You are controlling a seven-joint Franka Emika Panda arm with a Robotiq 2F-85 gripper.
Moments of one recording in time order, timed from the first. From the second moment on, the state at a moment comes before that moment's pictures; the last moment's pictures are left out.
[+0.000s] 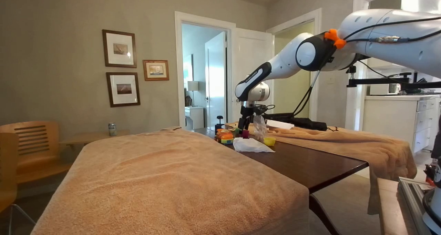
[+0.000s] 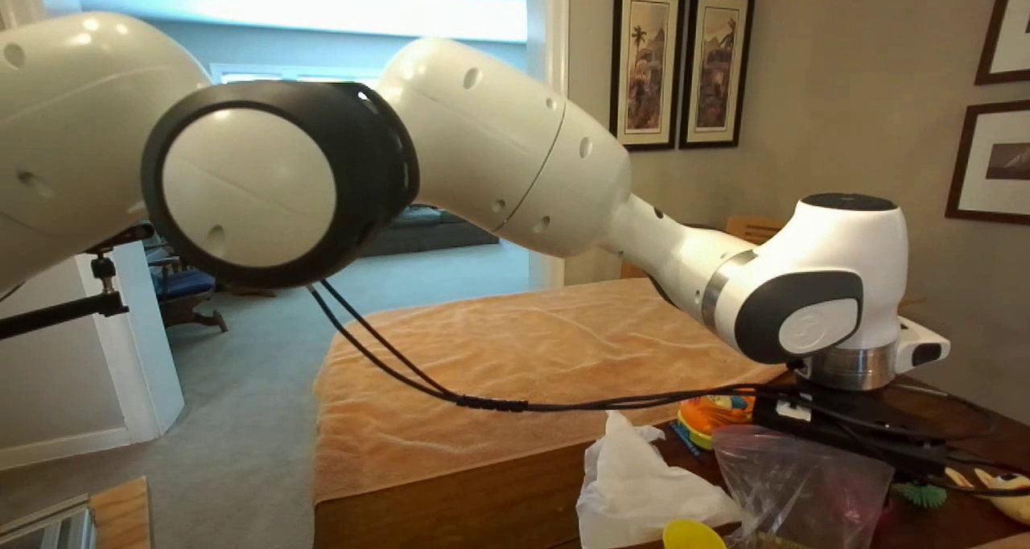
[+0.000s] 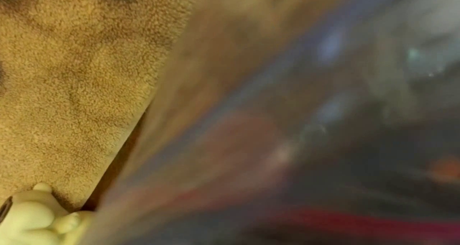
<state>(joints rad) -0.44 1.10 -0.08 -0.98 0.11 2.32 -0.69</state>
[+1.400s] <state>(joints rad) -0.44 1.11 -0.08 -0.98 0.11 2.33 -0.70</state>
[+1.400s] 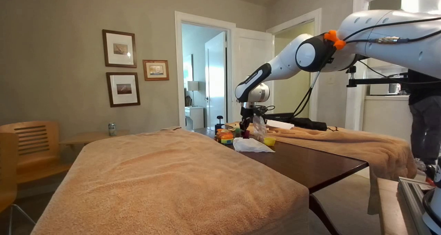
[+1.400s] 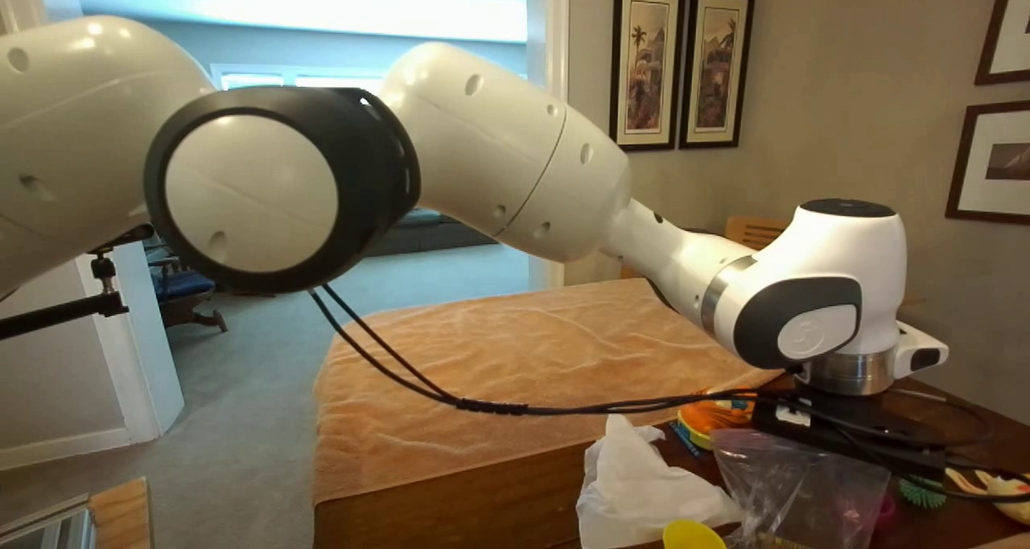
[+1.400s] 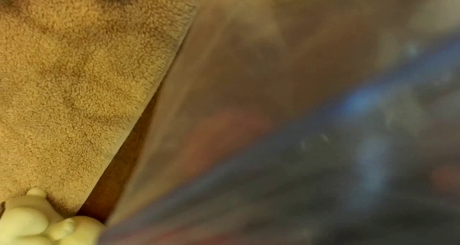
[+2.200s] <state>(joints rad) -0.41 0.93 -0.05 -1.11 0.11 2.47 -0.74</state>
